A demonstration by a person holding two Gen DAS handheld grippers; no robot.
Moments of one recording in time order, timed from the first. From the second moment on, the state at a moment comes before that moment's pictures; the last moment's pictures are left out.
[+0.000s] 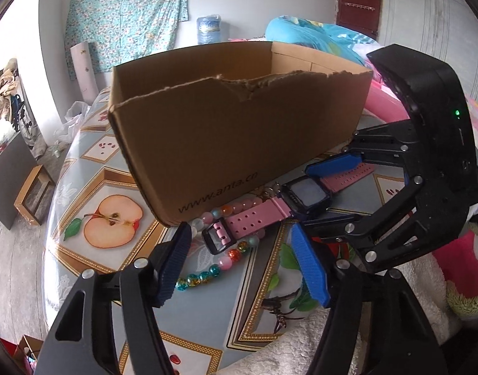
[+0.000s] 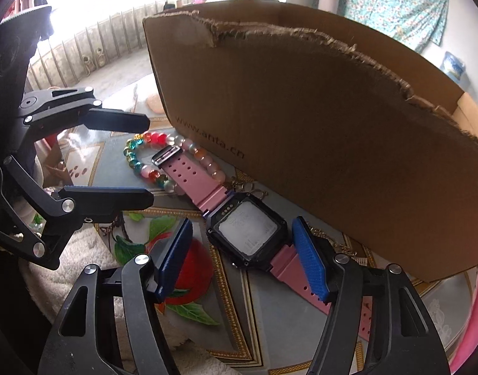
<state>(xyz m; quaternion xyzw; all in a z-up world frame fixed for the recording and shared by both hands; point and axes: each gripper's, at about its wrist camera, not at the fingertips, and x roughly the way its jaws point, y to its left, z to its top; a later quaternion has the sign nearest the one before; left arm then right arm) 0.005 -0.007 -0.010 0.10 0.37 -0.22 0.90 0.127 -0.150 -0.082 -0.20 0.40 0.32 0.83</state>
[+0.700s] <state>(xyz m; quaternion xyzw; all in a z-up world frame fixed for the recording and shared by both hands) 0.012 -0.080 -0.031 0.26 0.34 -0.24 0.87 0.206 -0.220 -0.065 -0.01 0.48 0.40 0.78</state>
